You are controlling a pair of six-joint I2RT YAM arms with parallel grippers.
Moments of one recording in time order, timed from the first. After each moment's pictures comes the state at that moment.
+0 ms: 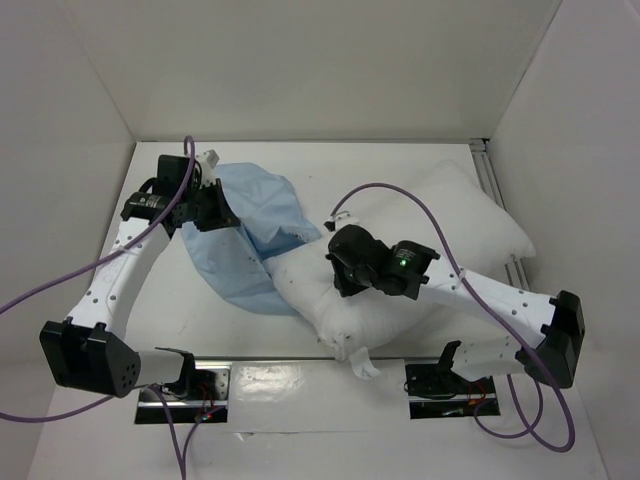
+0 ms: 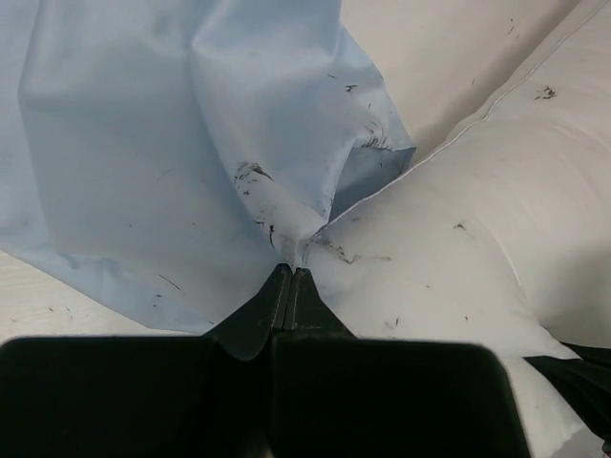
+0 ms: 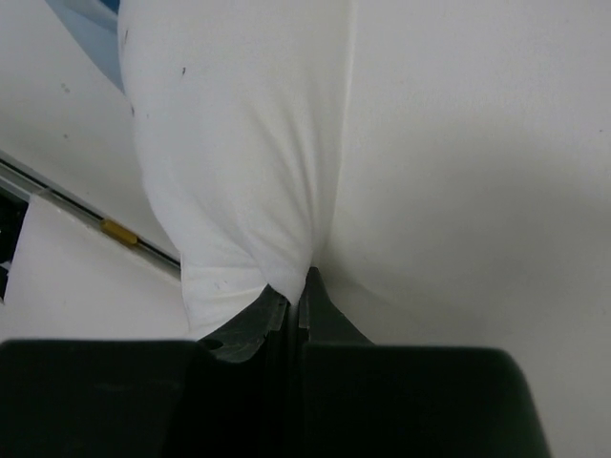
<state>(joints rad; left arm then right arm) -0.14 1.29 1.27 -0.80 0.29 -0.37 1.01 1.26 1.12 -0.77 0.21 0.52</state>
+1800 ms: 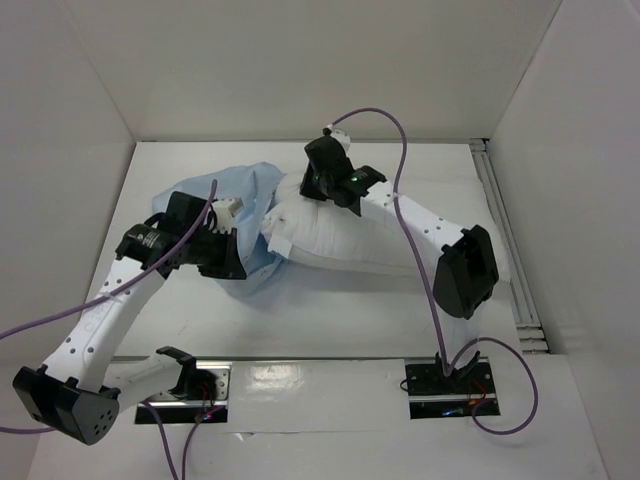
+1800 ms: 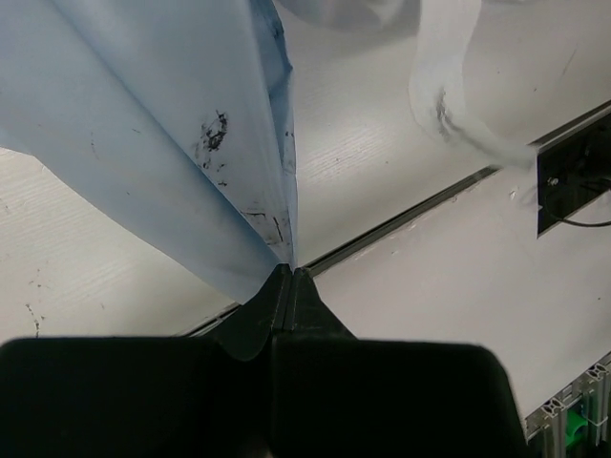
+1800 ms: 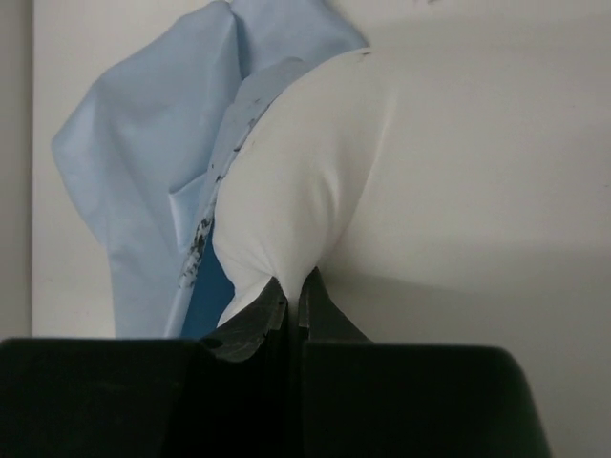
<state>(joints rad) -0.33 1.06 1.14 -1.07 0.36 -0.22 0.69 1.83 1.66 -0.46 0.25 0.75</state>
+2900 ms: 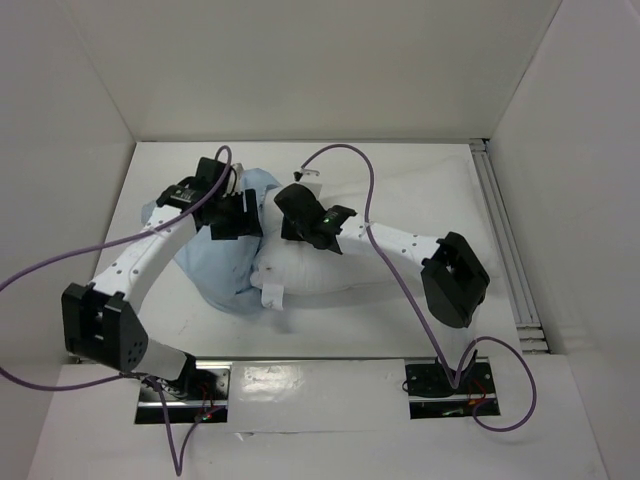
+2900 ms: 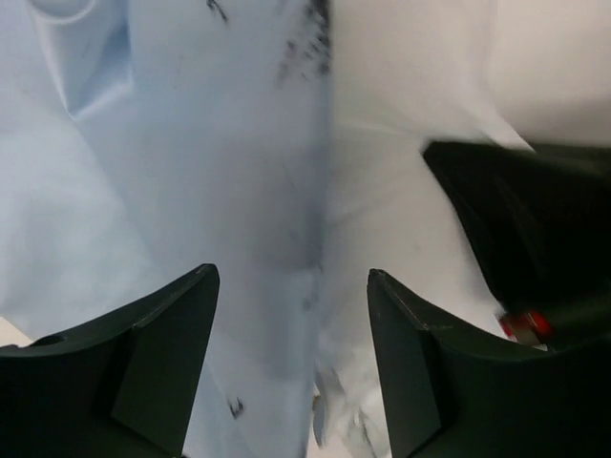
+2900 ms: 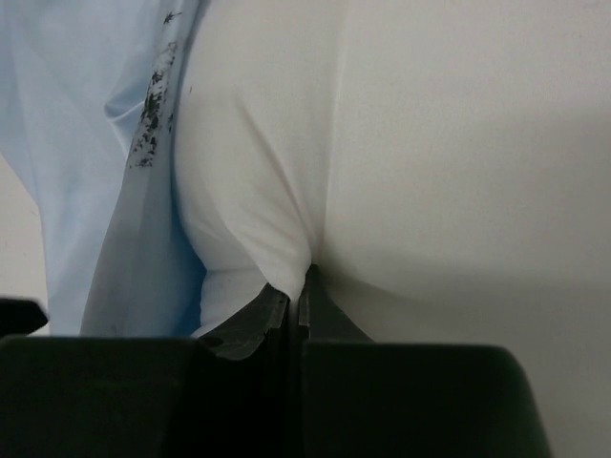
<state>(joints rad) -0.28 1.40 1.28 -0.85 0.14 -0.39 0.89 1.86 1.48 -0.34 0.36 0.77</state>
